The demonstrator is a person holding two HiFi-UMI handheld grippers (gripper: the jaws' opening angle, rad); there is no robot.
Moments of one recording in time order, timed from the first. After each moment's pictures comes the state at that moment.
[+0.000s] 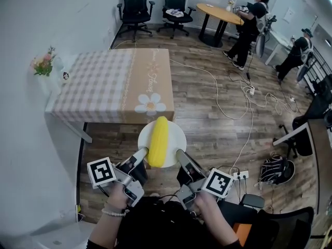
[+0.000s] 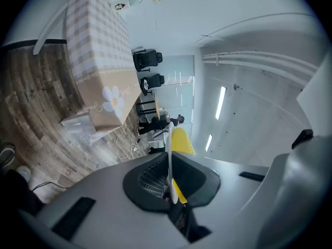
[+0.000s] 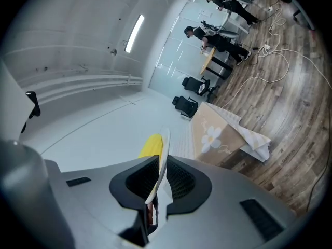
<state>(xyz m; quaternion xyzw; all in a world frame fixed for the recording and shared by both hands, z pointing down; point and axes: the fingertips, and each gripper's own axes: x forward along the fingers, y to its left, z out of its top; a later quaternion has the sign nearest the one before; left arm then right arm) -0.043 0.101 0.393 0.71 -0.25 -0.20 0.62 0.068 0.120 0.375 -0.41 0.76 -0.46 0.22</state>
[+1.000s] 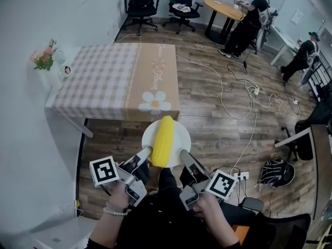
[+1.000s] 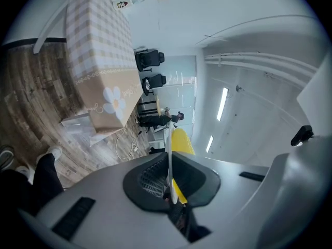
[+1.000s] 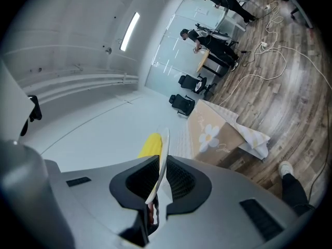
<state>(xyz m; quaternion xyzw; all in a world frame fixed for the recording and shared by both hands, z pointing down) -0.046 0.069 0.399 0.70 -0.25 -0.20 0.64 0.066 0.087 0.382 -0.41 0.75 -0.48 0.21</state>
